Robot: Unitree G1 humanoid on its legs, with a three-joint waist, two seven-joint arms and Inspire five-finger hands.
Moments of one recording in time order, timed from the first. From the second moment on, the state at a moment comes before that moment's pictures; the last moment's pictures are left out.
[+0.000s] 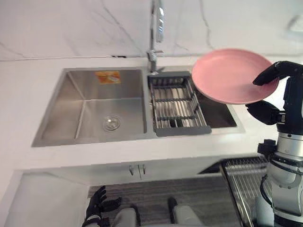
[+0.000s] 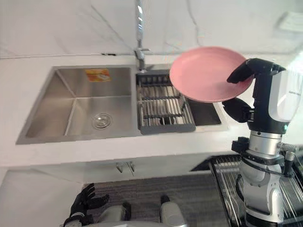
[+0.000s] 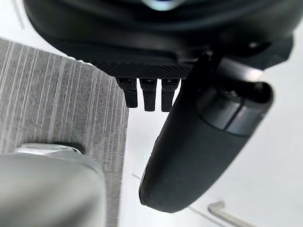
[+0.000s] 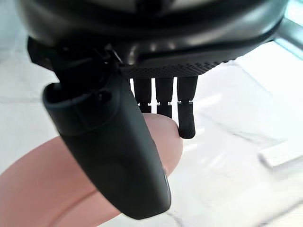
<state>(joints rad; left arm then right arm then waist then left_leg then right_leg) 0.24 0.10 0.17 0.75 -0.10 -0.16 0.11 0.09 -0.40 -0.36 -0.44 -0.59 -0.19 -0.32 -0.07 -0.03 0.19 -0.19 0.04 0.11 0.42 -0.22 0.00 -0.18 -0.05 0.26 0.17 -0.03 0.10</state>
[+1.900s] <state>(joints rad) 0.07 0.07 0.19 0.71 -0.26 -0.23 0.13 -0.44 -0.66 -0.50 0.48 -0.20 0.00 -0.40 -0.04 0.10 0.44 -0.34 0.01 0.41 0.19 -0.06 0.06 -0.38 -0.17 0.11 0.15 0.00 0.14</state>
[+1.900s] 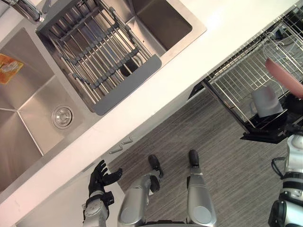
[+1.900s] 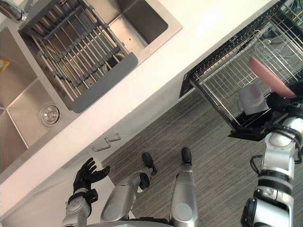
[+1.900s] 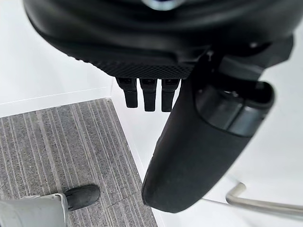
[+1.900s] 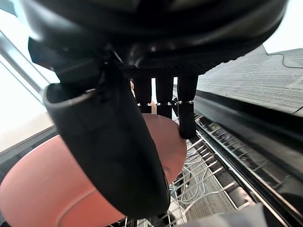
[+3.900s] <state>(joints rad) -0.03 0.09 0.26 0.70 -0.29 -0.19 0.12 0.04 -0.26 -0.69 0.30 0.36 -0.10 -0.30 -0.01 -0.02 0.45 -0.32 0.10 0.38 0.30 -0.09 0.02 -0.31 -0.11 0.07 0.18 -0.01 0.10</state>
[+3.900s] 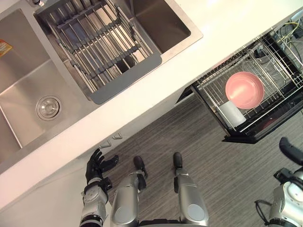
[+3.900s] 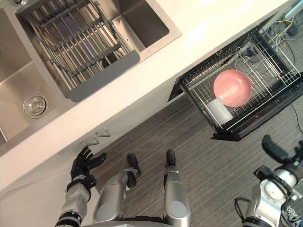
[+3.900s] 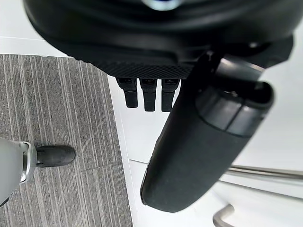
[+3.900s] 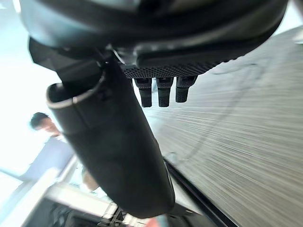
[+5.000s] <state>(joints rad) -0.07 0.18 0.21 0.72 -0.30 -0.21 0.10 -0.67 -0.60 -0.21 0.80 0.74 -0.13 -0.14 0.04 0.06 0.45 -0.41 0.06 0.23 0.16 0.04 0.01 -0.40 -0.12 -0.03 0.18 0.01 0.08</state>
